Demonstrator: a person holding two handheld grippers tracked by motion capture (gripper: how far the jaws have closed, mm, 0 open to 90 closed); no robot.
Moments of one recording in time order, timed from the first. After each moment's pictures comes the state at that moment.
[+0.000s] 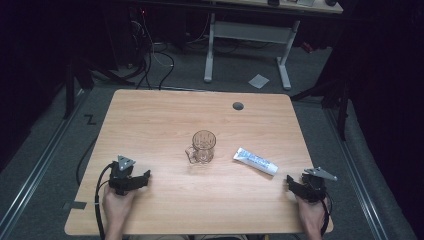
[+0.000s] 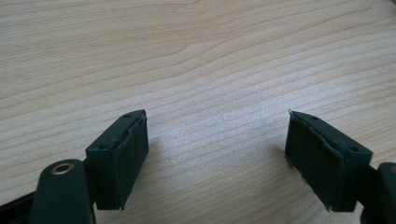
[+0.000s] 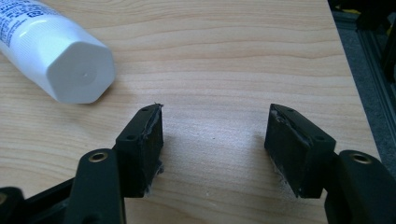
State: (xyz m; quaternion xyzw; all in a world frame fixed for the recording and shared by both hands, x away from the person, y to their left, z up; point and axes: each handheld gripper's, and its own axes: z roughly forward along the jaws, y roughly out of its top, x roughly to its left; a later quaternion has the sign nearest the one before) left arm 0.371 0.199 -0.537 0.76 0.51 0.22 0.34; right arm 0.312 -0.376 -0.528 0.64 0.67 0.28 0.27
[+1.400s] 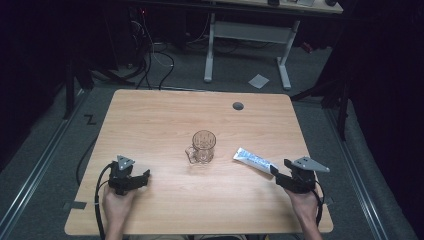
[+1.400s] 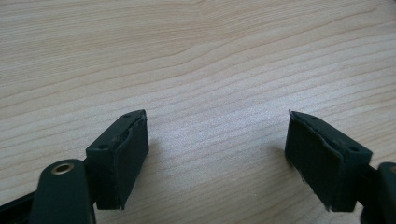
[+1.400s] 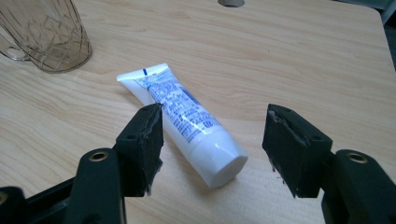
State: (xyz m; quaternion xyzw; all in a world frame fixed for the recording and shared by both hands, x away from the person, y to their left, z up) left arm 0.371 0.200 -0.537 0.76 0.51 0.22 0.34; right arm 0.320 -0.327 -0.473 0.50 0.73 0.38 0.27
